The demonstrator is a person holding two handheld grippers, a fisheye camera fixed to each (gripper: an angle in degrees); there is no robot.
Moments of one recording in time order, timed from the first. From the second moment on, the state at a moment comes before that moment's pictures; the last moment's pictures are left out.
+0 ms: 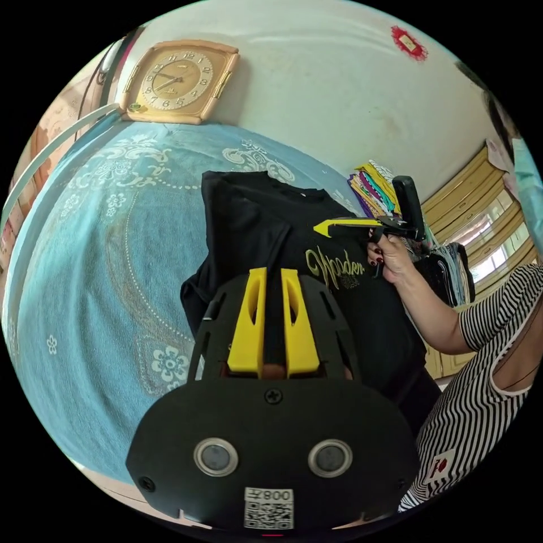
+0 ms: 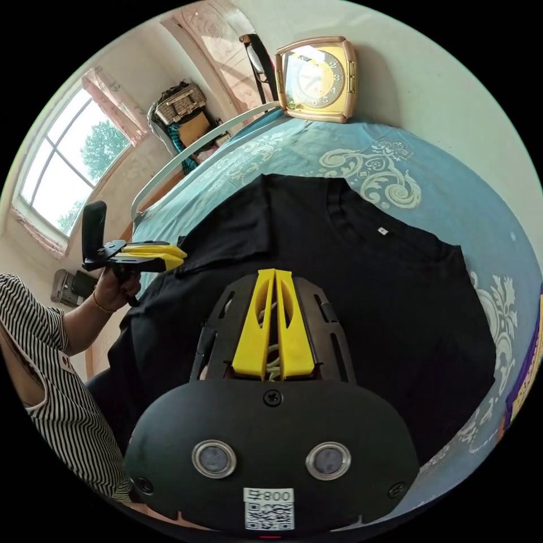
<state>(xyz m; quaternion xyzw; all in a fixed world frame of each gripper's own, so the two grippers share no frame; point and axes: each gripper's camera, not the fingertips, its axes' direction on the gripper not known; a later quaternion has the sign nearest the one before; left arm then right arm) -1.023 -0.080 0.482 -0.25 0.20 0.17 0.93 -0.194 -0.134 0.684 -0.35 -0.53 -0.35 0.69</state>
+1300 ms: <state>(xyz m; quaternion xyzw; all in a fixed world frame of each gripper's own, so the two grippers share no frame) -0.941 -0.057 0.504 -0.26 0.17 0.18 0.93 -0.255 -0.131 0.667 -0.39 -0.52 -0.40 0.64</state>
